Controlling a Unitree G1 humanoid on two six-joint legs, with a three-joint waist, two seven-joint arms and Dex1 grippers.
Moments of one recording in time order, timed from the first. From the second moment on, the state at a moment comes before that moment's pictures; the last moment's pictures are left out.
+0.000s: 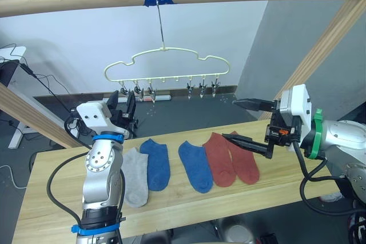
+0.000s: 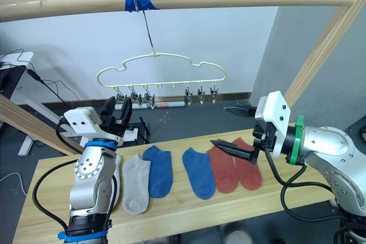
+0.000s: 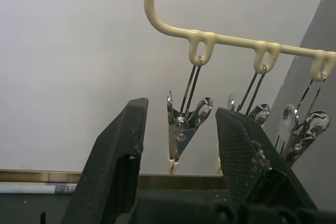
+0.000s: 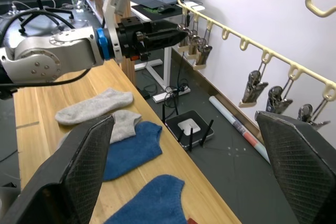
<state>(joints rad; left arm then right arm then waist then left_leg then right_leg) -0.17 0.21 0.21 -0.15 -0.23 0.04 -0.16 -0.29 -0.79 -0.12 -0.71 0.79 0.71 0.74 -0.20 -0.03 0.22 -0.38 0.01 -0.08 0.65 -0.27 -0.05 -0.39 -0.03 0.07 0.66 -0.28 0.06</state>
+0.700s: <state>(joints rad) -0.19 0.22 0.21 -0.11 -0.22 0.03 -0.17 -0.30 -0.79 -0.12 -0.71 0.81 0.73 0.72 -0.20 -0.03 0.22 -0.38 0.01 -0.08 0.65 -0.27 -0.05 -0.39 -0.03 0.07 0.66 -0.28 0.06</state>
